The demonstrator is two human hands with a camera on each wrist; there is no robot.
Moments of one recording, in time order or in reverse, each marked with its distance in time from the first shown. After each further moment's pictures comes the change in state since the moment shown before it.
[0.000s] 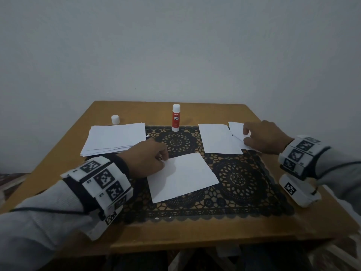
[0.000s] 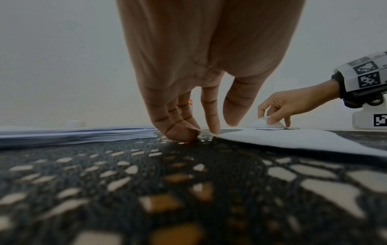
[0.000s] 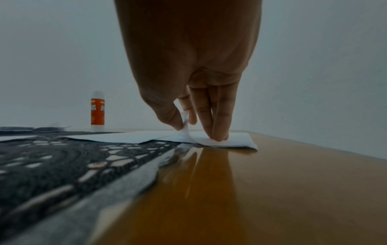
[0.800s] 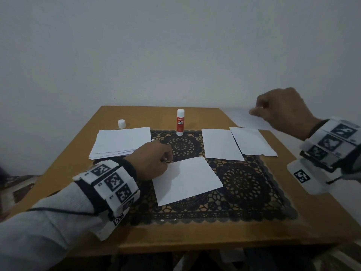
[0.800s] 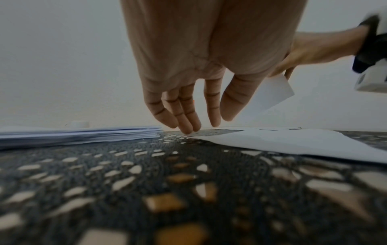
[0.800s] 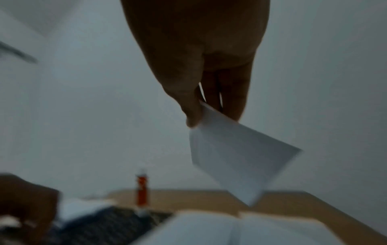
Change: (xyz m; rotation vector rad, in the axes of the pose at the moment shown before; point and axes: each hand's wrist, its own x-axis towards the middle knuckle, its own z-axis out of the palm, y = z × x) left_hand -0.003 0.002 -0.002 0.029 0.080 0.012; right_hand -0.012 -0.021 -0.086 0.124 0.411 -0.068
